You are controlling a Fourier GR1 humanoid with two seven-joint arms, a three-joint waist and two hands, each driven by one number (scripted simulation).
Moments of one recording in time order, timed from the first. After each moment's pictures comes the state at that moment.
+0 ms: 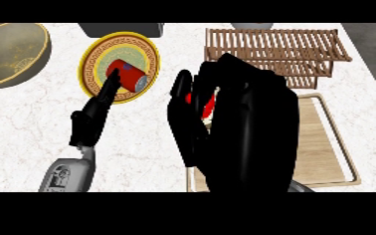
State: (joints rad) left arm -0.18 0.09 -0.02 -1.43 -0.14 -0.01 0.02; right arm -0.79 -0.01 0.58 -1.94 1.26 -0.03 1.22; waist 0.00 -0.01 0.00
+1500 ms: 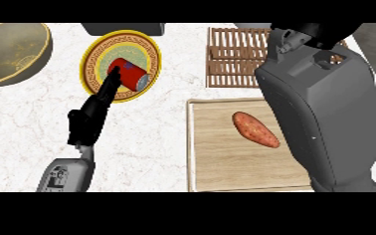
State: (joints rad) left arm -0.18 0.08 -0.02 -1.47 -0.14 -0.03 0.06; right arm -1.08 -0.08 0.10 -1.57 1.40 0.10 0.96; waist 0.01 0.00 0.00
